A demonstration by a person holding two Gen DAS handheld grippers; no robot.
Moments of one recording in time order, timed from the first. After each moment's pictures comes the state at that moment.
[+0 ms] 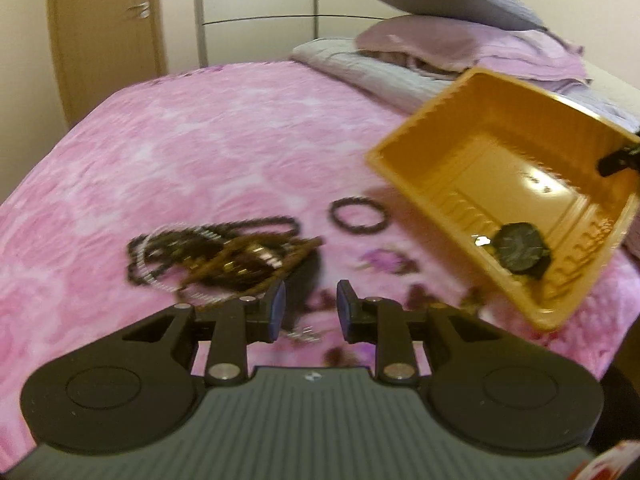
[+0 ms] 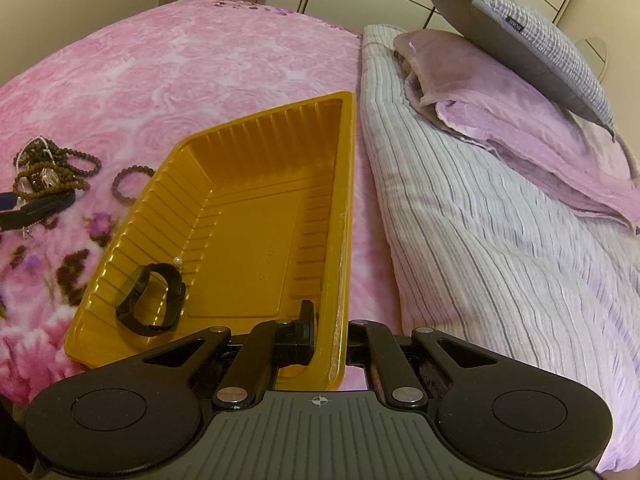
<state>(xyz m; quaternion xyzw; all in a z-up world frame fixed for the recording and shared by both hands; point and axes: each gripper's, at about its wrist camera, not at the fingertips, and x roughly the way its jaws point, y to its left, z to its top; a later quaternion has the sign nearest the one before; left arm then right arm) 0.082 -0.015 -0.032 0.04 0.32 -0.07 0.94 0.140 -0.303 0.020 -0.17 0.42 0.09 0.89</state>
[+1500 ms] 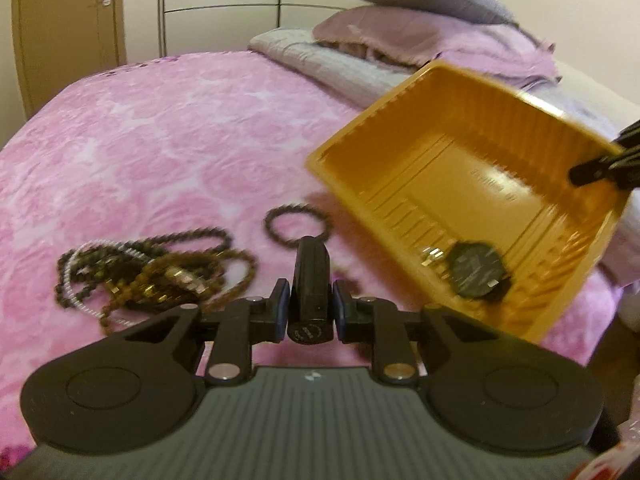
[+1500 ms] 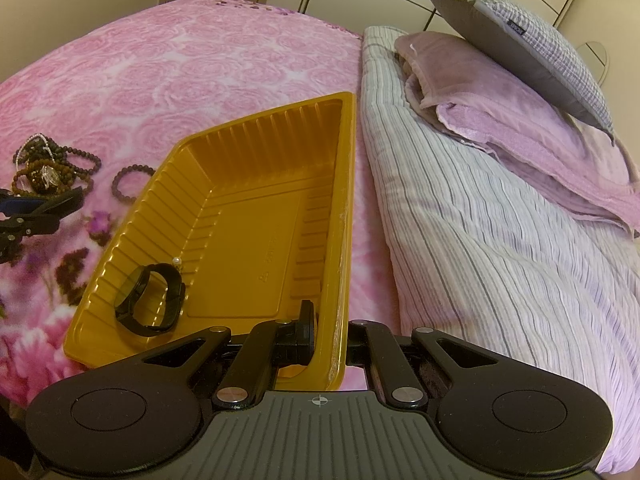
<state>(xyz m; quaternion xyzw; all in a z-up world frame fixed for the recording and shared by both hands) 0.109 -0.053 -0.029 0.02 0.34 -0.15 0.93 0.139 -0.302 0.021 -0.17 0.42 0.09 0.89</state>
